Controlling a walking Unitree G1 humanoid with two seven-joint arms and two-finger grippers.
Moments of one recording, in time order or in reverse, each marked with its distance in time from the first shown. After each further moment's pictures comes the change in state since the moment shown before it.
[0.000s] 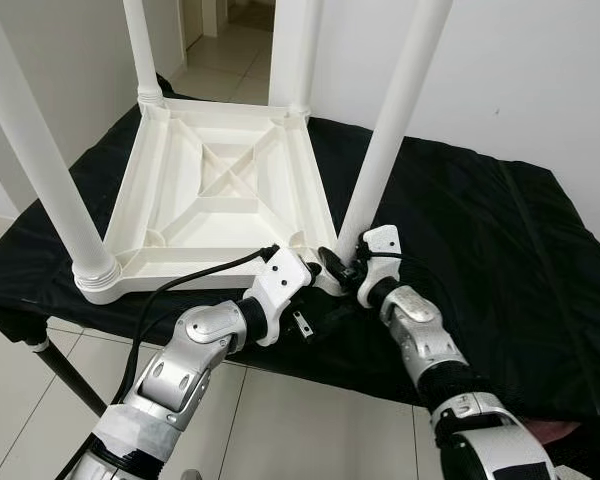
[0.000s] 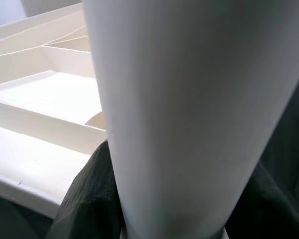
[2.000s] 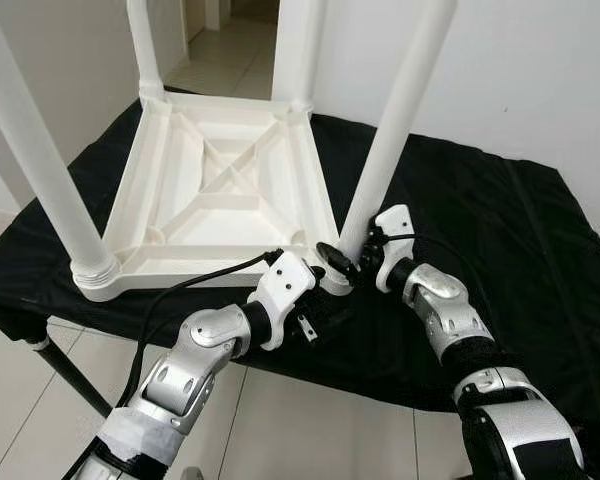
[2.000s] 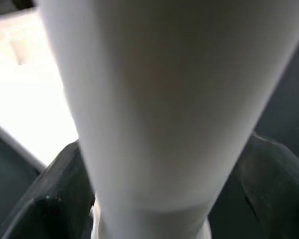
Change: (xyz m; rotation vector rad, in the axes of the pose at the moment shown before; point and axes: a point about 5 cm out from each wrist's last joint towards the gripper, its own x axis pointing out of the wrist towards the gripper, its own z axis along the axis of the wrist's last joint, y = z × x) left arm 0.002 -0.005 -0.002 -0.011 -0.002 -0.012; right arm 0.003 -0.022 0.014 -0.107 0.065 0.298
